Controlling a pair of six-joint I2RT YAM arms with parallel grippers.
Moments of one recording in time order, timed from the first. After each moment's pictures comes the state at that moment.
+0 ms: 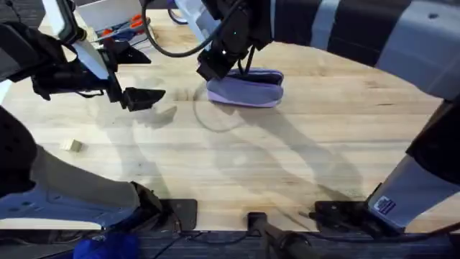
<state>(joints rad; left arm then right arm) 0.57 1.72 1.11 -0.95 1.04 1.68 0.75 1.97 1.69 -0.74 -0.10 -0.19</state>
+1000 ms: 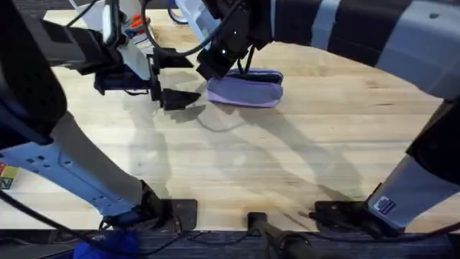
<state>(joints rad) 0.32 1.94 1.11 -0.86 1.25 1.68 0.75 1.97 1.69 -0.73 -0.10 -0.19</state>
